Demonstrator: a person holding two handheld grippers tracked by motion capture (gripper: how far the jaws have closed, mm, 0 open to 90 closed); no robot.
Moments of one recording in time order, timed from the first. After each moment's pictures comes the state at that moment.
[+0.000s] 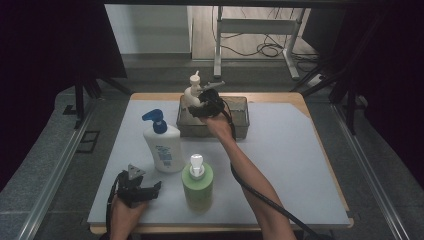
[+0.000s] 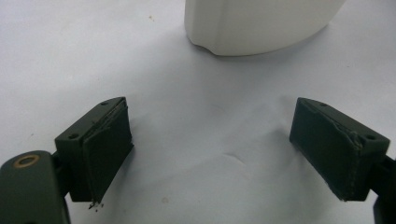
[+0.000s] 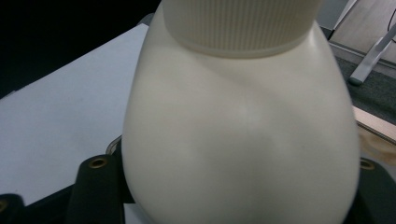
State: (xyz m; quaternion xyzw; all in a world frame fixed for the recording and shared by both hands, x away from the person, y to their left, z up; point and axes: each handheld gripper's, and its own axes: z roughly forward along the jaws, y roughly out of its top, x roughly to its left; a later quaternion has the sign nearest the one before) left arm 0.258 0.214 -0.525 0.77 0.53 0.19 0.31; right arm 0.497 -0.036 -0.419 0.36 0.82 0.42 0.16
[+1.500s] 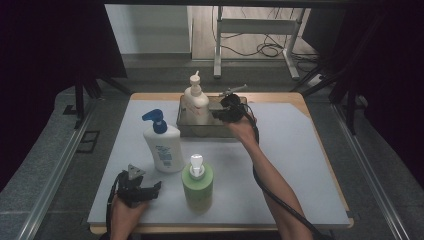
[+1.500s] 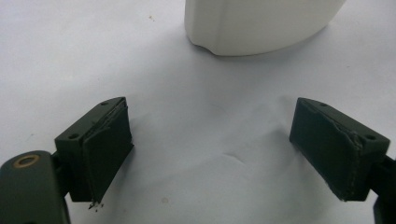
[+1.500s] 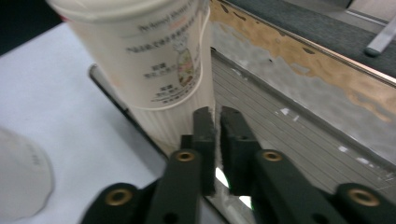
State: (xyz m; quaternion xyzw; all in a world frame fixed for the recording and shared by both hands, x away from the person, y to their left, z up) left arm 0.258 0.214 -0.525 0.77 0.53 0.19 0.31; right arm 0.489 -0.103 -0.425 0.36 0.84 0.39 0.12
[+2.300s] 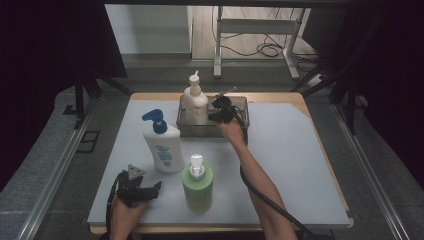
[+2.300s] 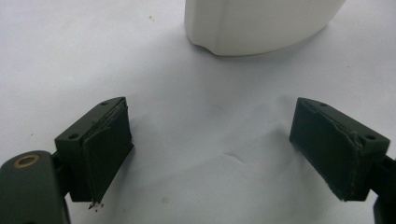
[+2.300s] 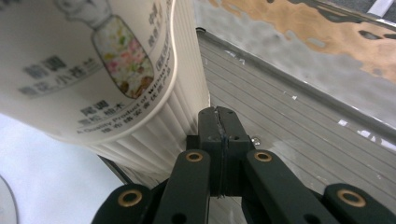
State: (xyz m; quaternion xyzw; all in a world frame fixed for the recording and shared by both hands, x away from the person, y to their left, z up) left arm 0.258 0.214 -0.525 0.76 0.53 0.19 0.31; right arm 0.509 -0.078 -0.456 0.41 0.83 0.36 0.10
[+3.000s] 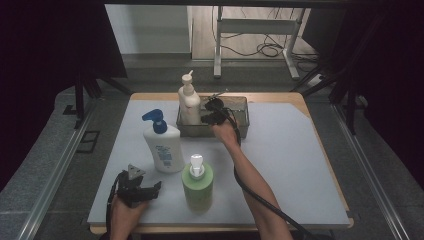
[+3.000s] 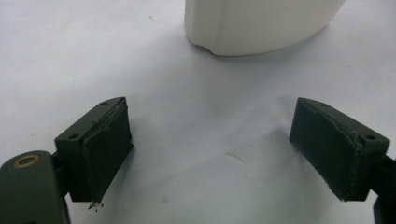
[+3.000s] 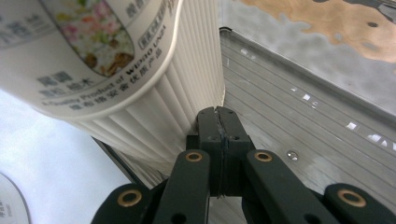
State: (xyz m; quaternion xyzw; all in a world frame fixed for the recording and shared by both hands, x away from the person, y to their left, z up) left arm 0.258 0.214 -0.525 0.76 0.53 0.19 0.31; right arm 0.508 -0.054 -0.464 0.40 0.84 0.36 0.09
